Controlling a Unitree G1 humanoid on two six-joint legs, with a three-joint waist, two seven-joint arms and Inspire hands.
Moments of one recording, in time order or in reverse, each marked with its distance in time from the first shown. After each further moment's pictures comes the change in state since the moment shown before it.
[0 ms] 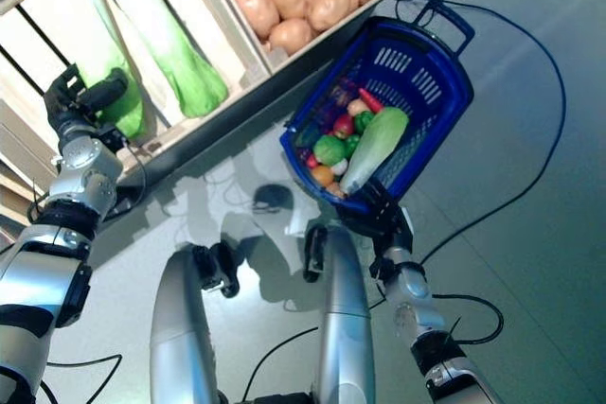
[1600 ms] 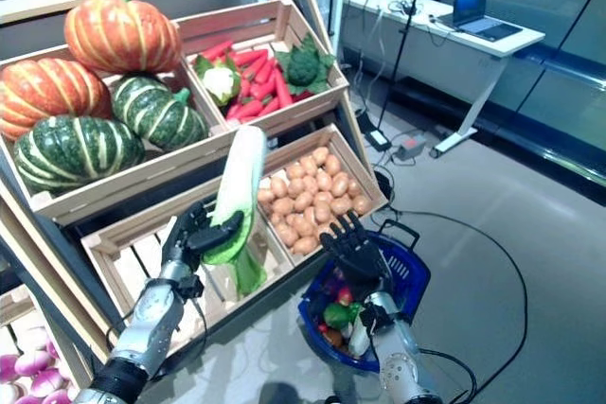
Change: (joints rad) left arm 0.853 -0.294 -0.019 -0.618 0.391 -0.114 -0.436; right arm 0.325 0.180 -0.152 -0.298 0.197 0.159 0.310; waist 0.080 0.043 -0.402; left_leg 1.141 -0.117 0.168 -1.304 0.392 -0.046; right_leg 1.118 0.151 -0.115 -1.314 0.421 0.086
